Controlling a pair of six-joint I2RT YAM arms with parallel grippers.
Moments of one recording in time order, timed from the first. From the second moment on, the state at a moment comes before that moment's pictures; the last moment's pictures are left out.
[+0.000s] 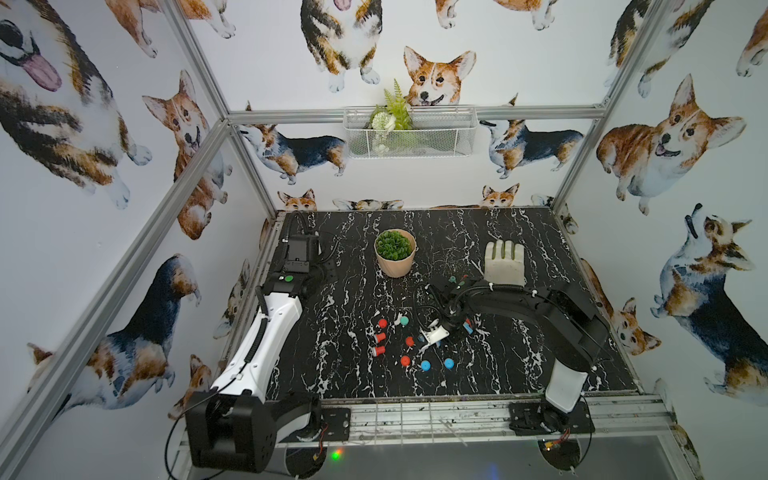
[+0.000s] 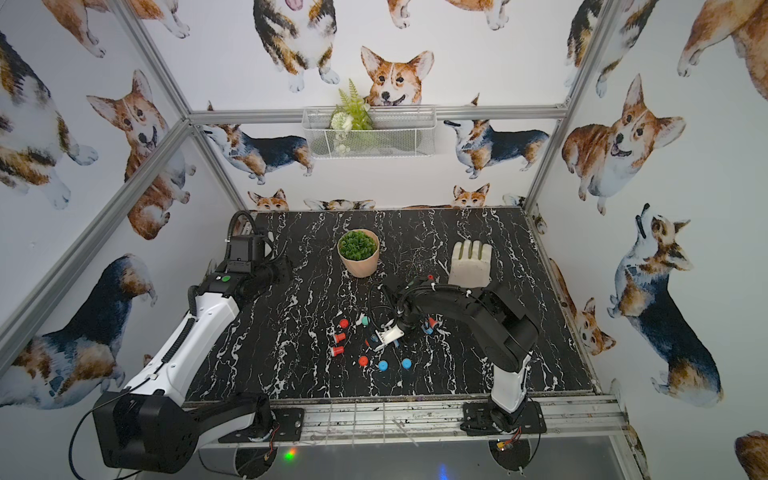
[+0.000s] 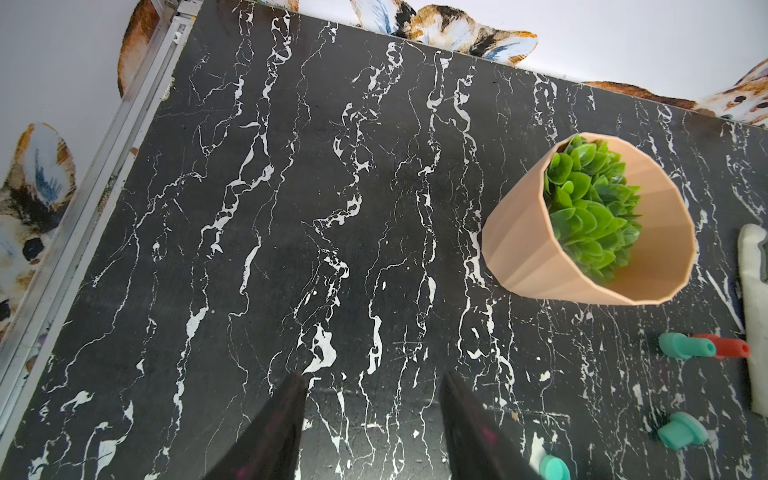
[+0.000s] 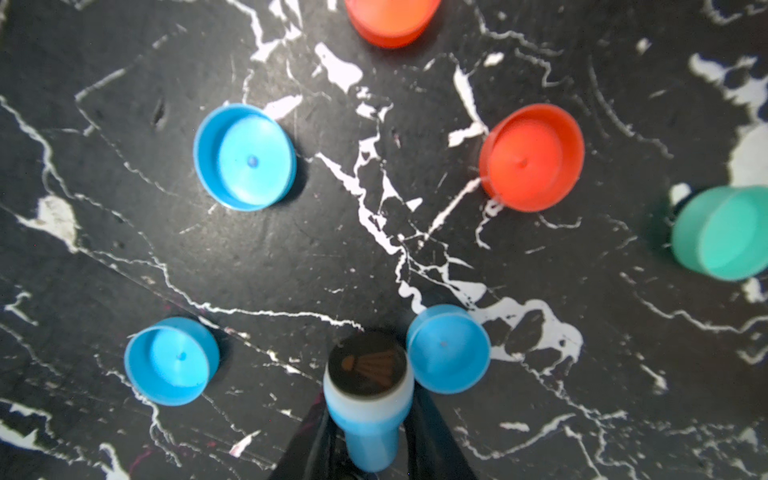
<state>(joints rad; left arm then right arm) -0.13 1.21 1.03 -0.59 -0.05 -0.27 0.85 1.82 1.11 -0.77 -0.21 -1.29</state>
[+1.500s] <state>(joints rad) -0.39 1.25 1.19 -0.68 0.43 -0.55 0.83 1.16 0.94 -0.40 -0.19 -0.47</state>
